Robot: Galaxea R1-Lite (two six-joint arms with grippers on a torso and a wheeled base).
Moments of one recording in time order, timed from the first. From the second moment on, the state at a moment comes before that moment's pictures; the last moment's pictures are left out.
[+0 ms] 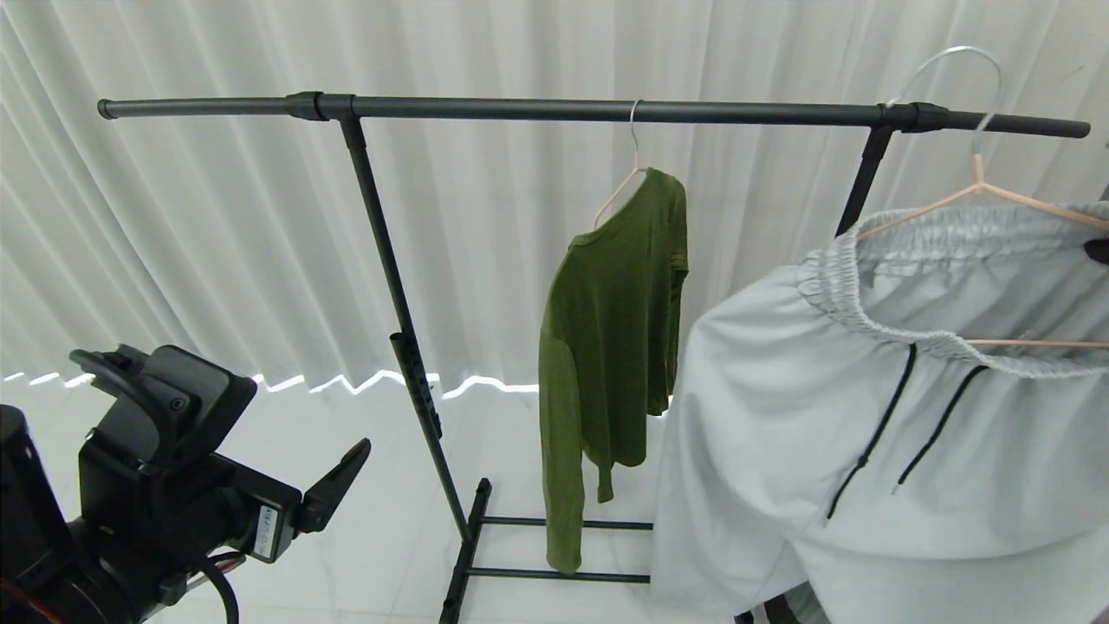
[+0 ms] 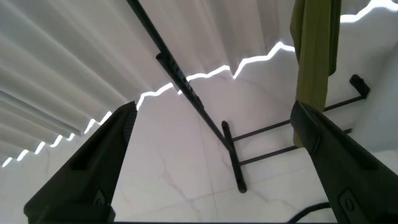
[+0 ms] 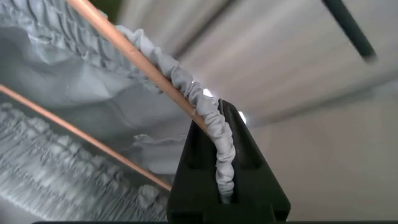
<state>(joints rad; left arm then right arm) -0.47 1.19 -0.33 -0.62 0.32 0.36 0.30 1.23 -1.30 0.40 -0.40 -0.49</state>
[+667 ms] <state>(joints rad) -0.47 1.17 -0.33 -0.62 0.32 0.43 0.12 1.25 -1.32 0.47 -0.41 -0.20</state>
